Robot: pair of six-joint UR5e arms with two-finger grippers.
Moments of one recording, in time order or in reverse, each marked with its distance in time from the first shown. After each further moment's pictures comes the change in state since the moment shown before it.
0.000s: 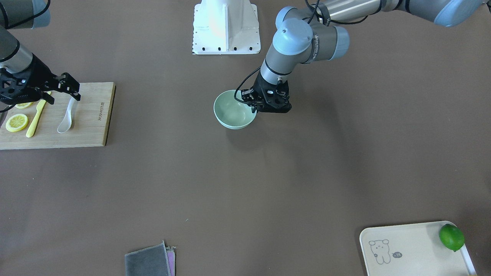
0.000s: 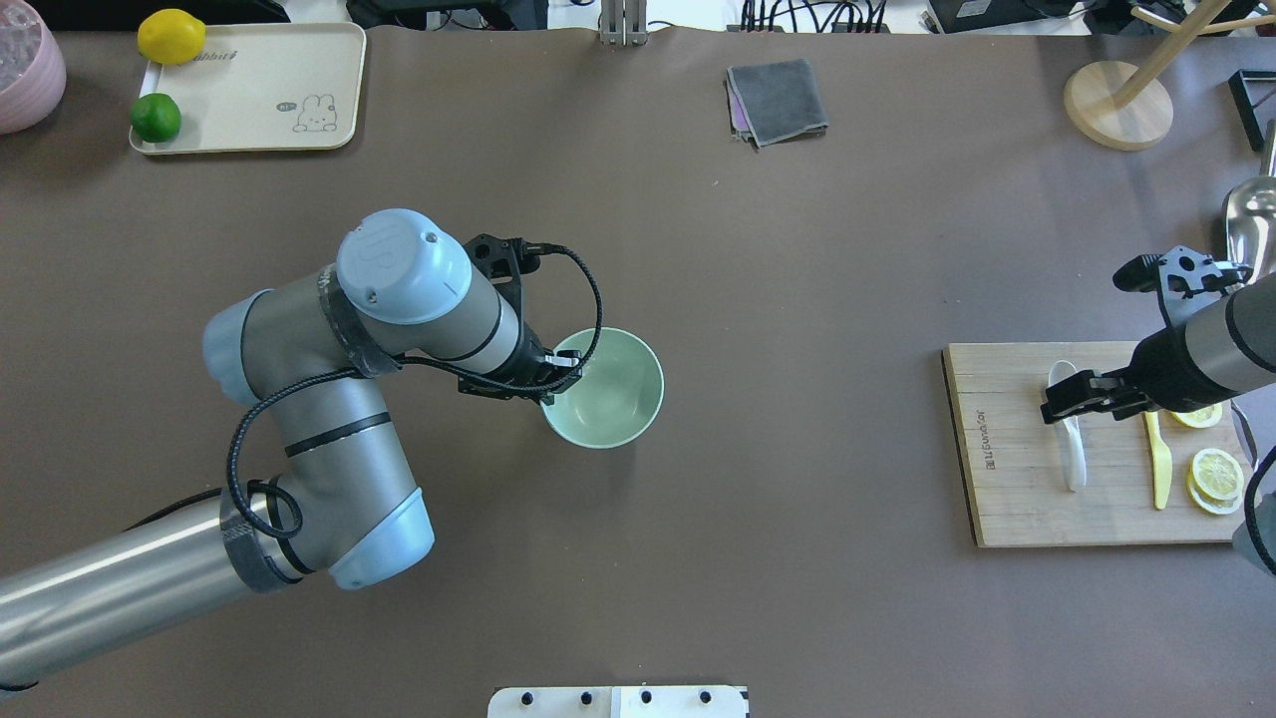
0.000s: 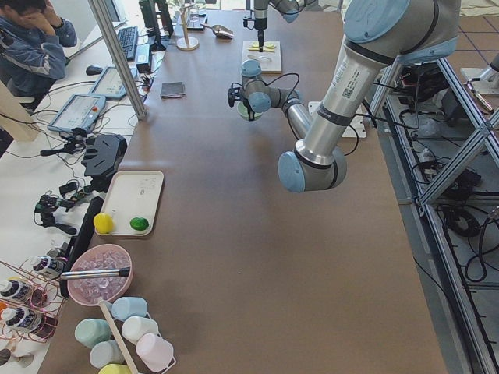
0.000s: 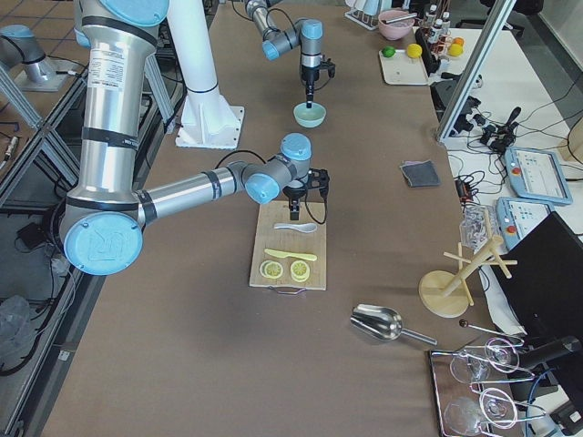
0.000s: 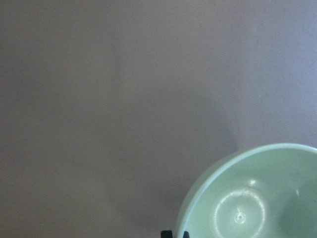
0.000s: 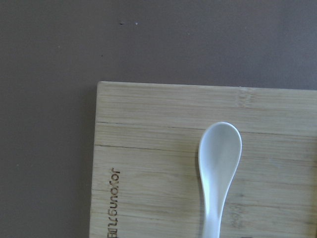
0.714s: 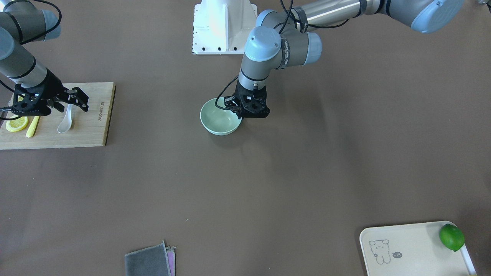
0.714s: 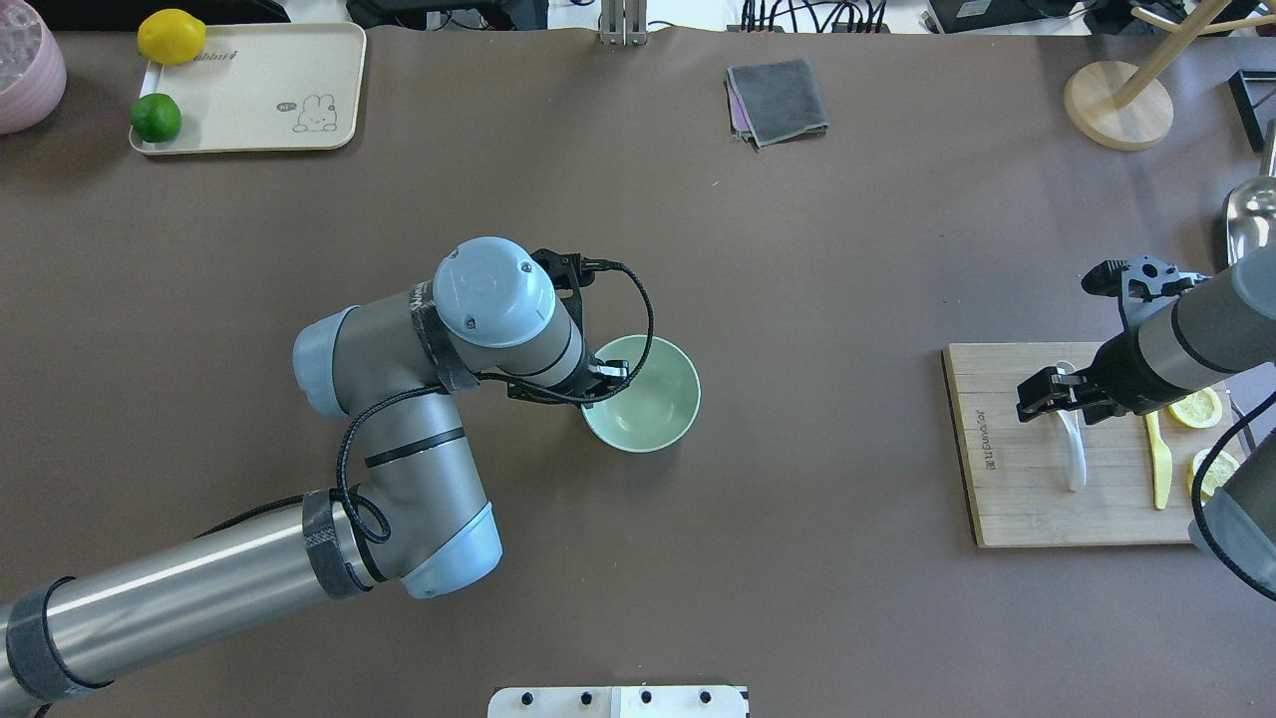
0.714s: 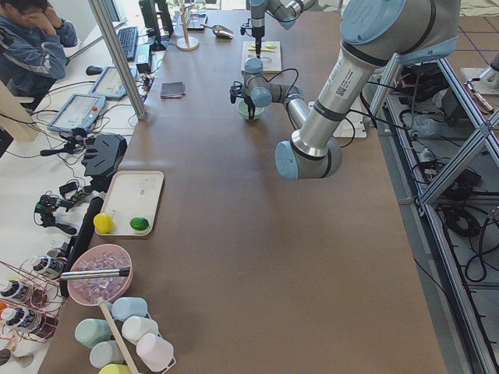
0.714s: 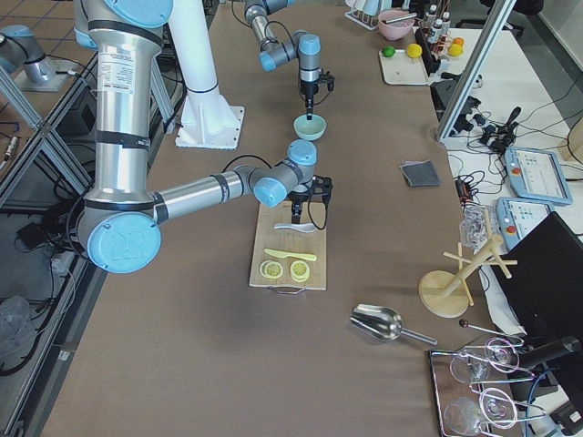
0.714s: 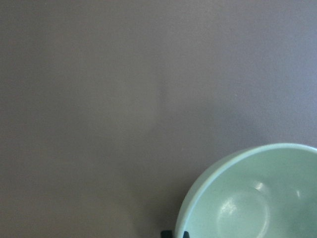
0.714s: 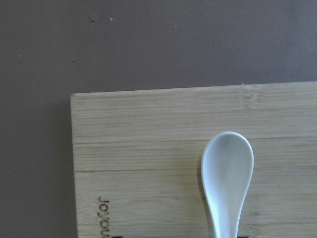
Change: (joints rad) left arm 0.041 -0.094 0.111 0.007 0.070 -0.004; right arm -0.032 0.046 -0.076 0.000 -0.023 0.097
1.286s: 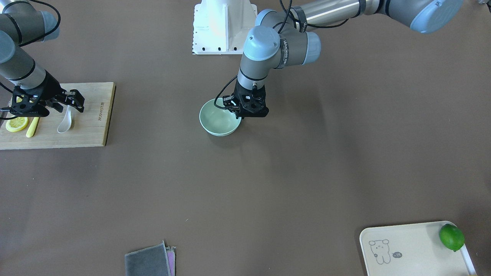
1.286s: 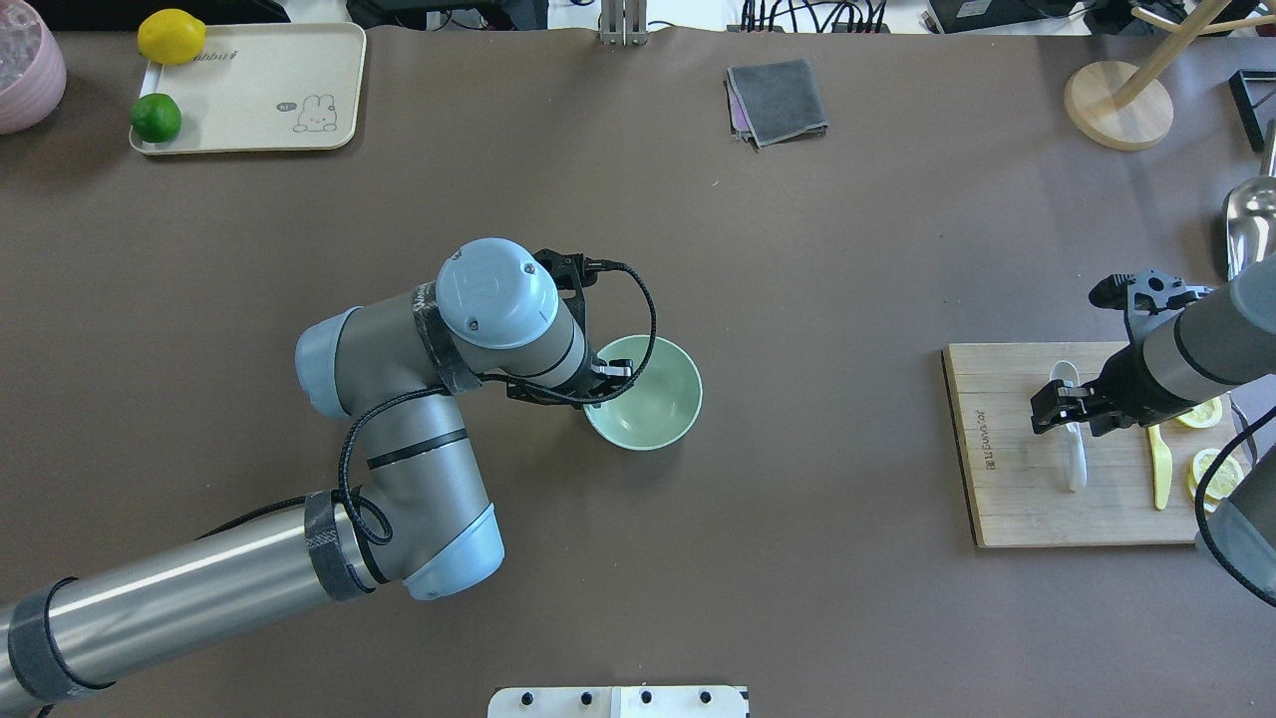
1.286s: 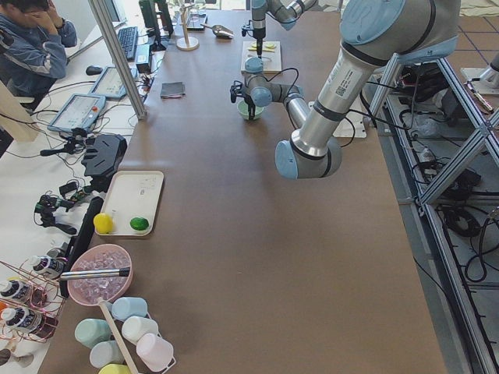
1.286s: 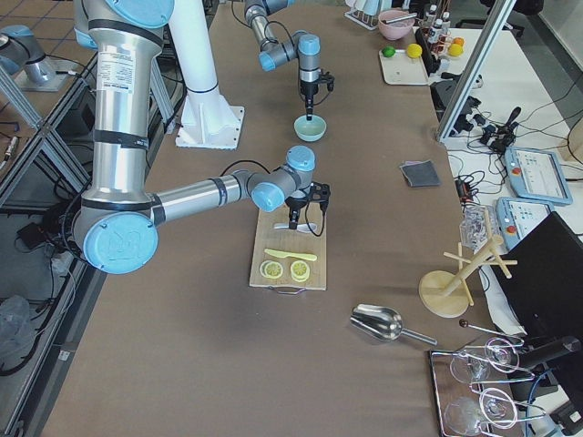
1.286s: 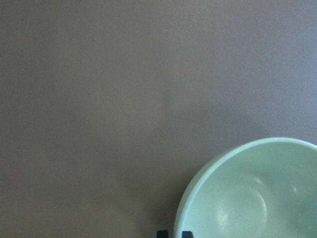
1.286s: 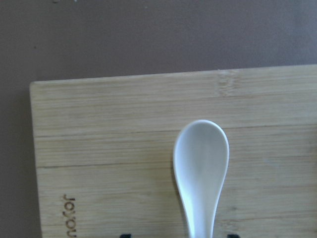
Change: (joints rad) left arm 0.001 -0.002 -0.003 0.001 0.002 -0.003; right arm -0.013 -0.020 -0.018 0.001 -0.013 -0.001
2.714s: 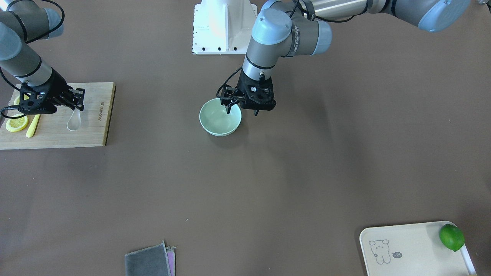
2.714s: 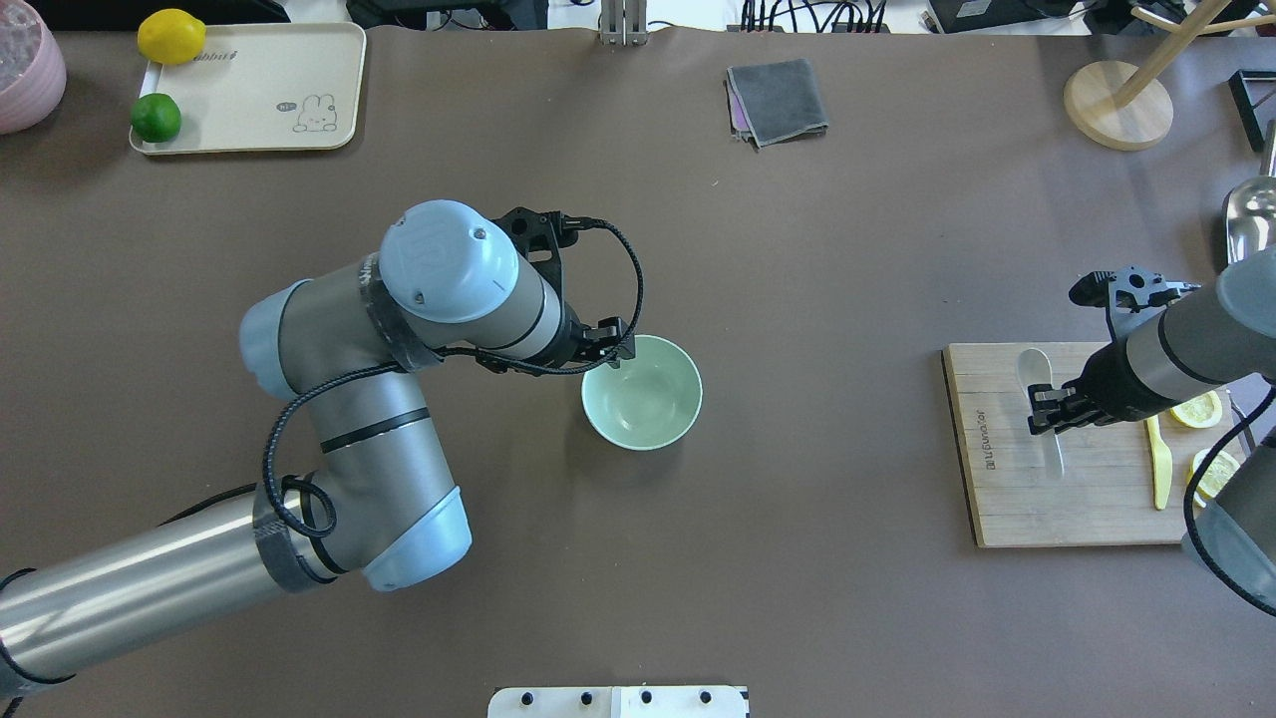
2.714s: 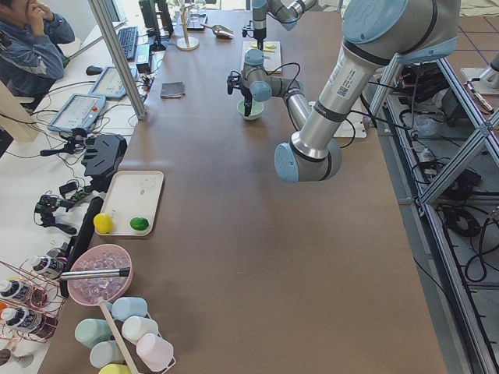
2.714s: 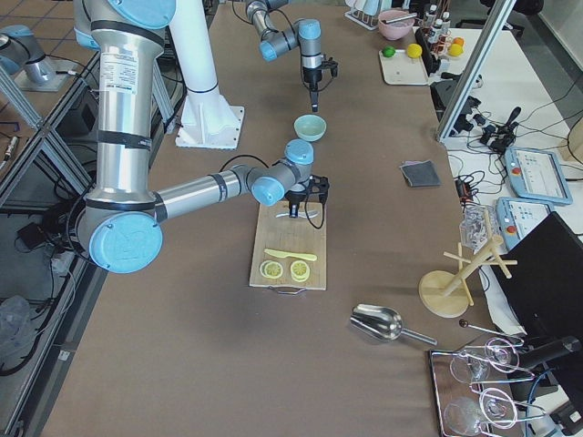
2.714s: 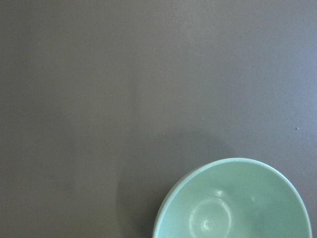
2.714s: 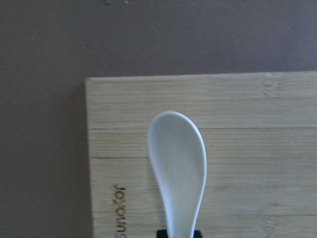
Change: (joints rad) left arm -0.056 0.061 -0.146 0.016 0.005 0.015; right arm -0.016 0.044 0.045 -0.012 0.006 0.012
